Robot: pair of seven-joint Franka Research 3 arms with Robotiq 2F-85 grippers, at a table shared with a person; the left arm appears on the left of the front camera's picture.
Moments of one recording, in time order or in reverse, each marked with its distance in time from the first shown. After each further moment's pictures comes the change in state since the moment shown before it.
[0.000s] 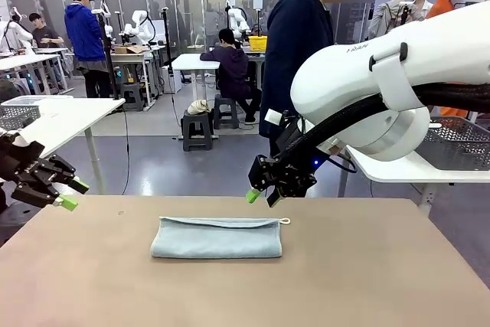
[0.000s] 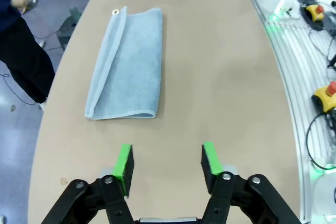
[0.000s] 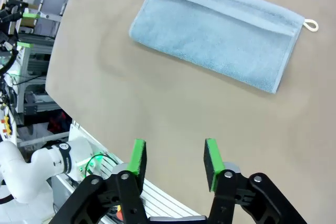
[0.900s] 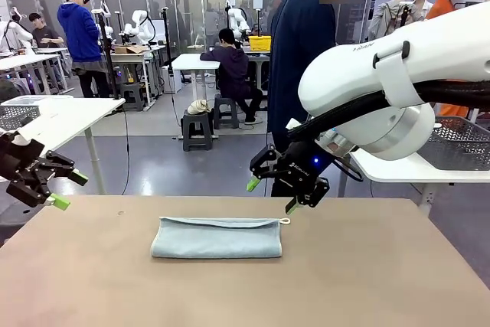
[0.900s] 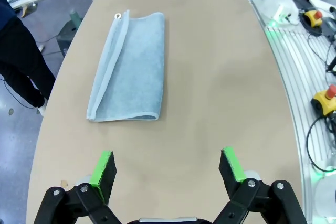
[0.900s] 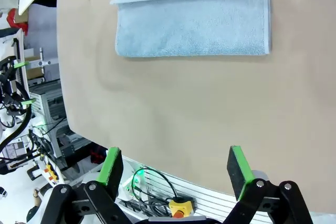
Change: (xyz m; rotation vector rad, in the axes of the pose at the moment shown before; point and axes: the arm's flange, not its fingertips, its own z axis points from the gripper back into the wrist) left arm -0.010 0.010 0.000 -0.009 -0.035 0.011; right arm 0.002 -0.013 0.000 0.005 0.019 -0.393
